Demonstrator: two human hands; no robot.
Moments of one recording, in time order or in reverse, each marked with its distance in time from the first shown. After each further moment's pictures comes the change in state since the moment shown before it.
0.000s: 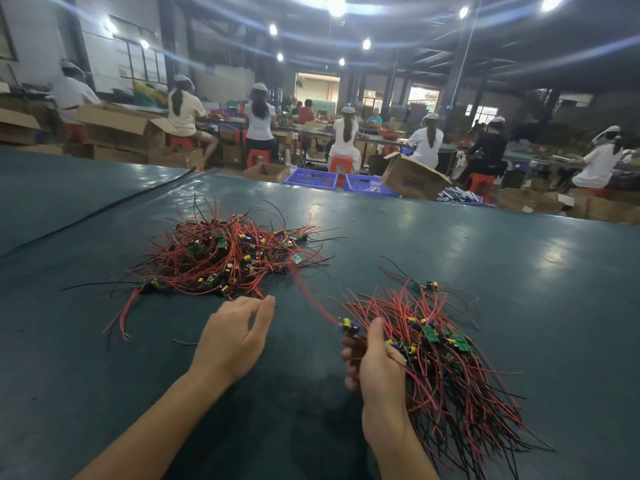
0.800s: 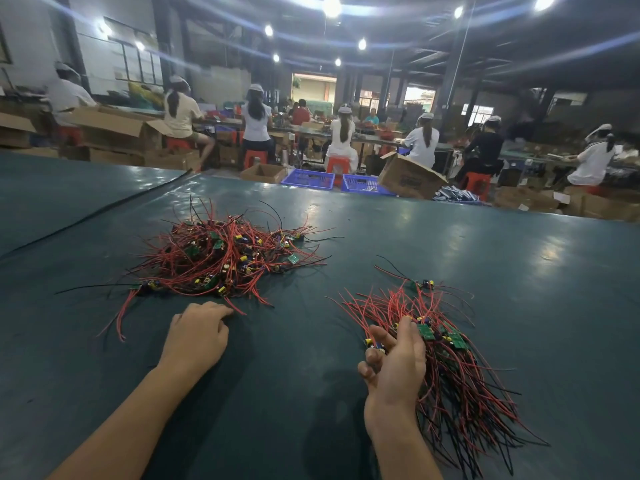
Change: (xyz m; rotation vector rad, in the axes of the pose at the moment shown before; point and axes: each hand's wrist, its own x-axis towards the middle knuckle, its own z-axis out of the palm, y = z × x) left_hand 0.017 -0.045 -0.014 0.495 -0.102 -0.079; right_hand 0.008 -0.007 -0.010 0.412 0.184 -0.059
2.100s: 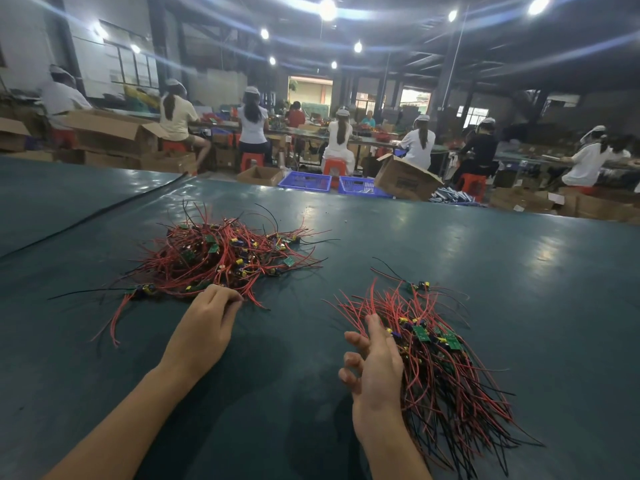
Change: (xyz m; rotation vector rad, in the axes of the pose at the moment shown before) left_hand -0.001 0.012 -0.007 -0.341 0.283 0.321; right_hand -0.008 0.006 0.004 -0.087 -0.173 0.093
